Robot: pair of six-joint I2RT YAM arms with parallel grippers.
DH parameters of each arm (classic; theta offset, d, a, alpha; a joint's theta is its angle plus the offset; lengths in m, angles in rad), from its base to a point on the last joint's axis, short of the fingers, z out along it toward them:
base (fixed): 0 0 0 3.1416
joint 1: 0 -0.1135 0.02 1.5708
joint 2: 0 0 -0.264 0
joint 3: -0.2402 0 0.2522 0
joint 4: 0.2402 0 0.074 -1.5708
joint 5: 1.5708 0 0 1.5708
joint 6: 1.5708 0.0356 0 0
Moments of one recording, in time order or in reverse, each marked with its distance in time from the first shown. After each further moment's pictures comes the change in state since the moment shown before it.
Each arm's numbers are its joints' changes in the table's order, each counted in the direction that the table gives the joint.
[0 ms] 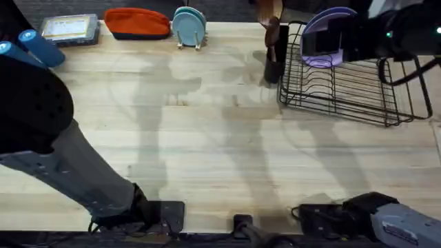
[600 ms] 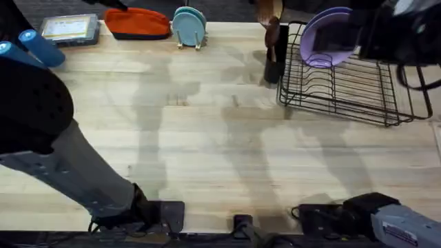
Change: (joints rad) left arm 0.000 0.000 -0.037 0.123 -0.070 0.001; right arm 0.037 -0.028 -0.075 0.169 -0.062 0.192
